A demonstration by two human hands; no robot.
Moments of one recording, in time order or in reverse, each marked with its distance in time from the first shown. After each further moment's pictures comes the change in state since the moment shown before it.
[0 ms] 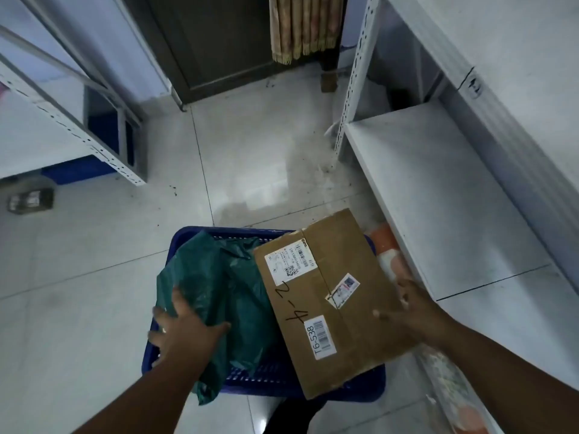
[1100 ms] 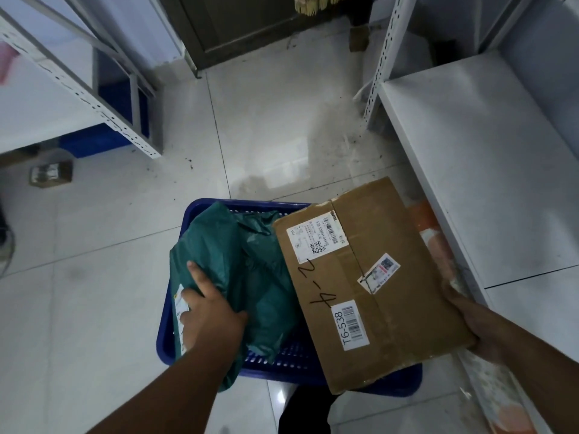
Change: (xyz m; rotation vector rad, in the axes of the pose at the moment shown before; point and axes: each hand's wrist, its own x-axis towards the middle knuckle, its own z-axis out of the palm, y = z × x) left_hand 0.022 -0.010 0.049 0.052 0.122 0.124; right_hand 0.061 0.086 0.019 0.794 -0.137 0.239
